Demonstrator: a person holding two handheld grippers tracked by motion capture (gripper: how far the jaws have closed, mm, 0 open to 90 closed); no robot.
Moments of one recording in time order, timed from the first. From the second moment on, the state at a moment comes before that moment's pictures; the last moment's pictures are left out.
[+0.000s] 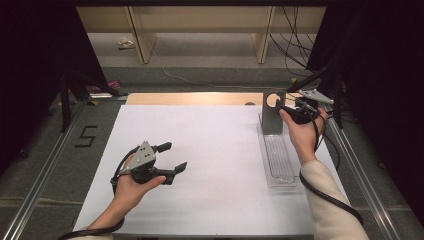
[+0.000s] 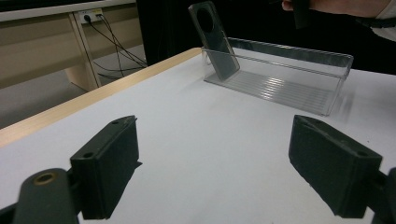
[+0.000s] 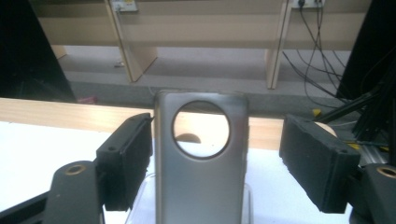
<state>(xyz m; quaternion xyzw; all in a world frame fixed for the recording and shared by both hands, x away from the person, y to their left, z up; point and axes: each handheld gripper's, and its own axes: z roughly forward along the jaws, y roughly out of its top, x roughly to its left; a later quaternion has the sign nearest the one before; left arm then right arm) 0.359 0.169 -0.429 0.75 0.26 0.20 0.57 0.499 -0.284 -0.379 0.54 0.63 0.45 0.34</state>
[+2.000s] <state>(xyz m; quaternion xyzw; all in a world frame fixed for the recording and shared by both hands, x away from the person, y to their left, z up) 0.359 0.171 -0.429 0.75 0.27 0.20 0.57 0.430 -0.277 -0.380 0.47 0.69 0.47 0.29</state>
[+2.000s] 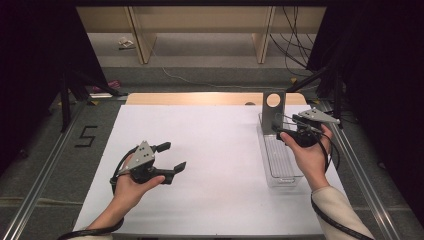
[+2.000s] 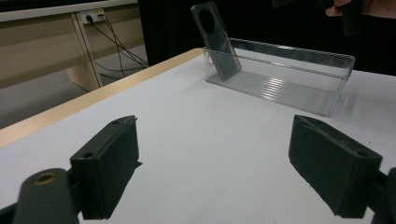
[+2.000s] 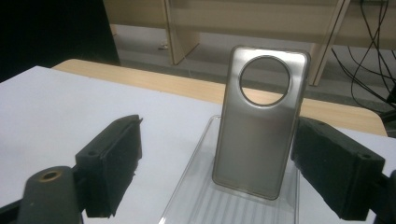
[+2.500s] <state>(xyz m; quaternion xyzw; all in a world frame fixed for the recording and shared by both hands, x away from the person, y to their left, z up) 0.359 0.172 -0.429 0.75 0.27 0.20 0.57 0.417 -0.276 -0.381 0.46 0.70 0.48 0.27</state>
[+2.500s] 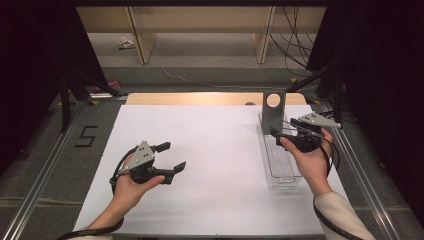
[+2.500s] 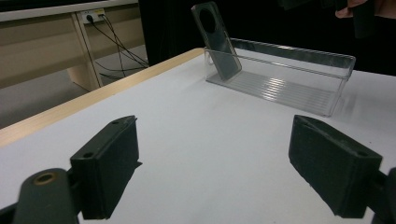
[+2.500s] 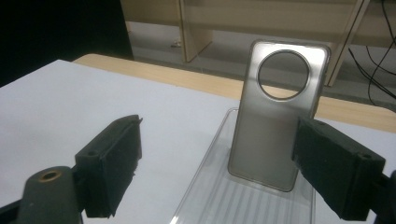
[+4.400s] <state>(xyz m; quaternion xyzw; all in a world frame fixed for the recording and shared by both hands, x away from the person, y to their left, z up) 0.358 0.173 -0.427 0.74 0.27 0.20 0.58 0.361 -0.283 -0.399 0.41 0.73 0.50 0.23</state>
